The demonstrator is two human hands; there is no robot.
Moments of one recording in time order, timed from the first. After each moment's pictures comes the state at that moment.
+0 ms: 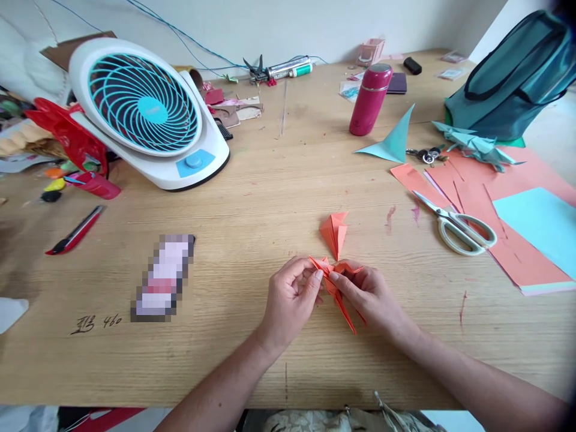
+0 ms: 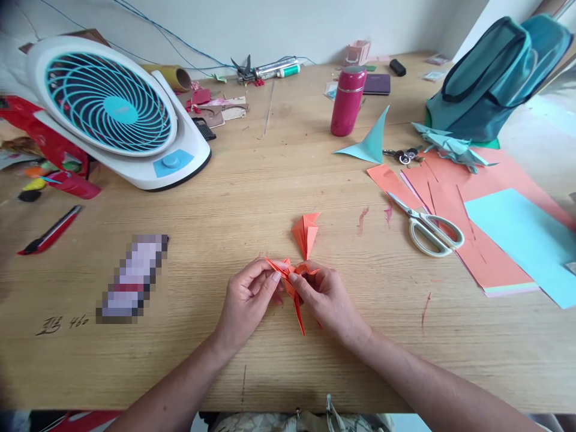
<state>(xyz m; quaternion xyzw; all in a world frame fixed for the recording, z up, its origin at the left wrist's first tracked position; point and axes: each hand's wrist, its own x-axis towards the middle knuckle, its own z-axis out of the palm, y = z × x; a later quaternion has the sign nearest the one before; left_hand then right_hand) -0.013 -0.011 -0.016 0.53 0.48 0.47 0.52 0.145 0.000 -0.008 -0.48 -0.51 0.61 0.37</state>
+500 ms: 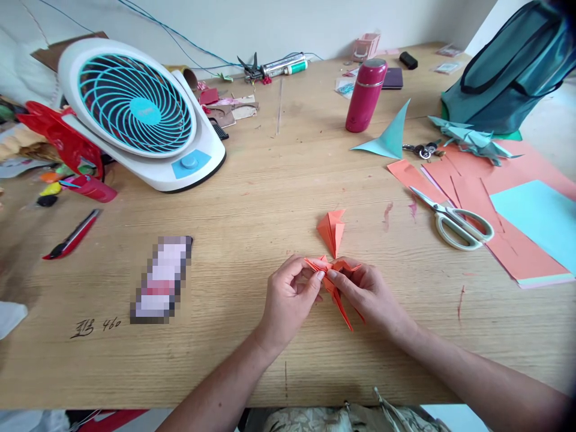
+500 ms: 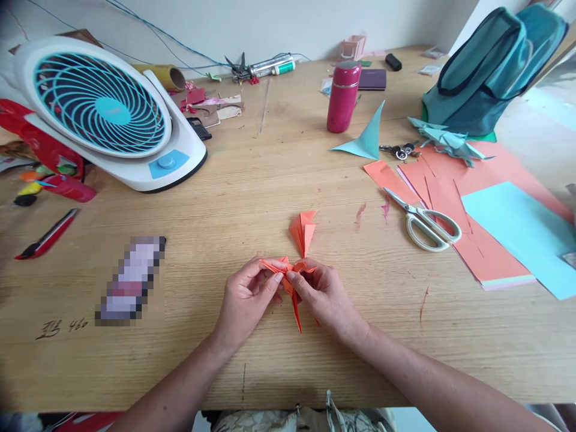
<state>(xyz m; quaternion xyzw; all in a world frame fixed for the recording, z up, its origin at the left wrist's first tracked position) -0.011 -0.010 -0.020 0.53 0.48 0.47 0.51 0.149 -0.002 -0.020 -0.47 -0.50 0.62 0.37</state>
